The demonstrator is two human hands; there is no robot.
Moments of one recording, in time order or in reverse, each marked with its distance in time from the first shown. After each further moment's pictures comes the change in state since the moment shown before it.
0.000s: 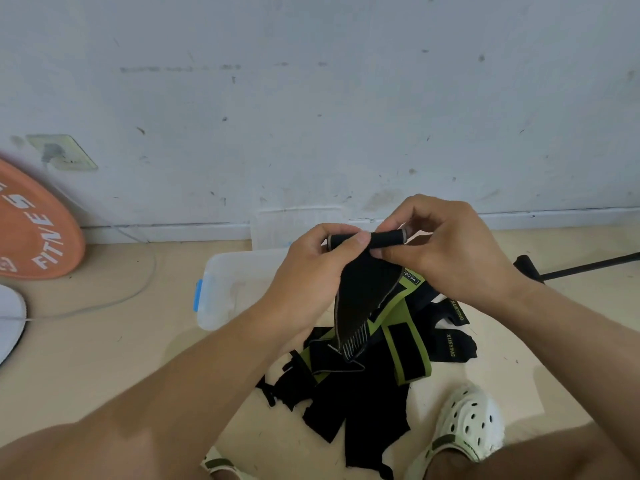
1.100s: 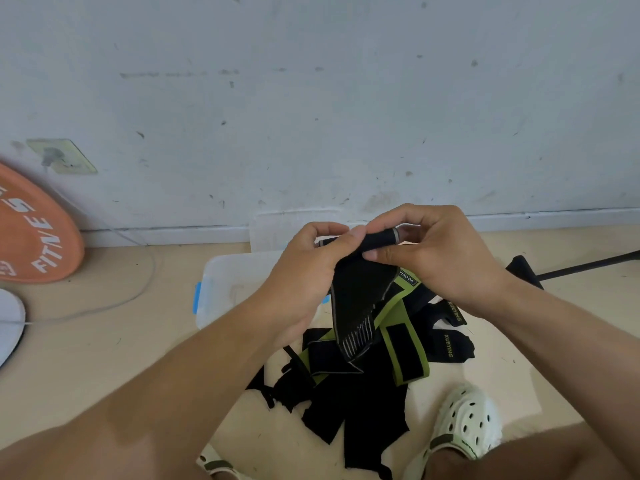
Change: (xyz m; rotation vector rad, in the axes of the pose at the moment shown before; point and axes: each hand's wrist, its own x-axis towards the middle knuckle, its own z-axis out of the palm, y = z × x) left_hand -0.005 0.012 0.002 -0.056 0.010 -0.097; right_hand -0.003 -0.006 0.004 0.213 -0.040 0.097
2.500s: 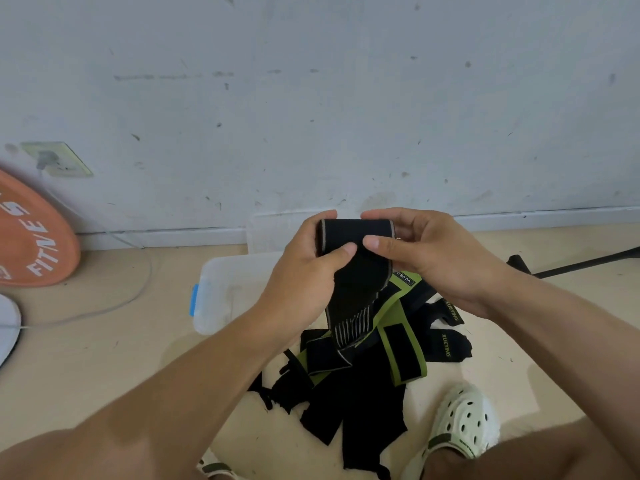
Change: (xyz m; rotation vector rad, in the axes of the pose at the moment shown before) left_hand 0.004 -0.011 -0.001 0.113 0.003 0.215; right_hand 0.002 0.005 -0.006 0.176 -0.109 0.193
